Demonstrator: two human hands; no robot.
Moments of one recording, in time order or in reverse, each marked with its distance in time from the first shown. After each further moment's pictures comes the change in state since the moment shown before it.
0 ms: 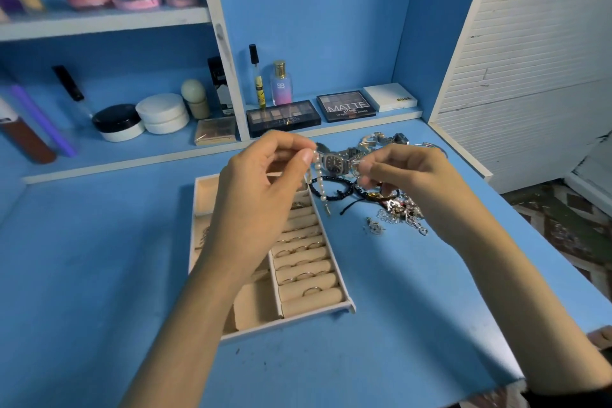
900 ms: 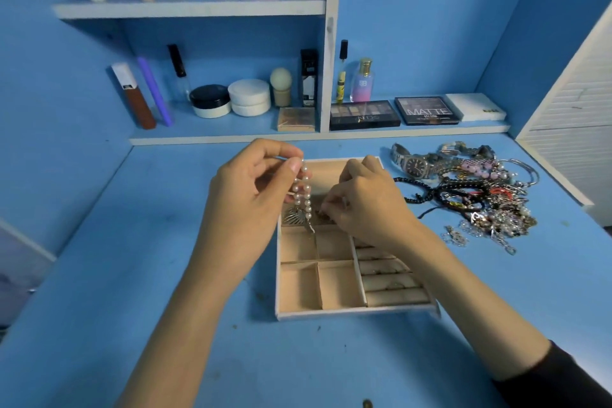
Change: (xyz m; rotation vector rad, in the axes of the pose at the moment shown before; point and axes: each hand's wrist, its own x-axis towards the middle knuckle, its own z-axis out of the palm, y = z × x) left_hand -0.029 -0.027 -0.088 -0.063 0.183 -0.100; right_hand 0.031 0.019 0.138 -0.962 -0.113 -0.464
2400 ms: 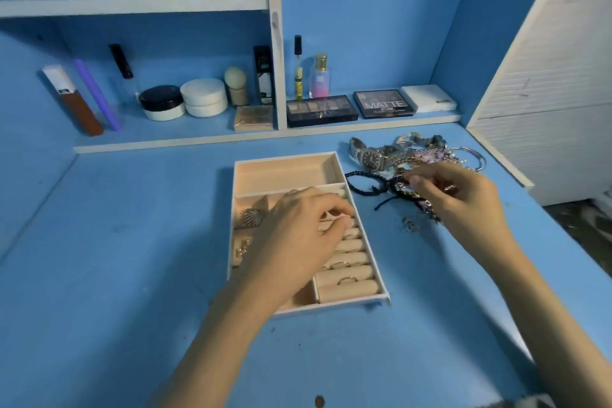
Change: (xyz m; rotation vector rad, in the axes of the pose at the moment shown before) left_hand -0.017 -0.007 0.070 0.583 -0.405 0.133; right_hand -0.072 0.094 -0.062 0.448 0.317 0.419
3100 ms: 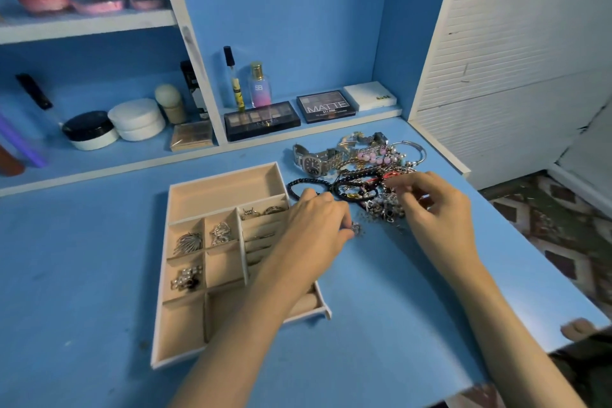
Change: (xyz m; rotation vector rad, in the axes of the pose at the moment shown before) left_hand 0.058 0.033 0.076 0.314 -0.210 0.187; right_hand -0.018 0.035 -0.025 0.029 0.218 0.045
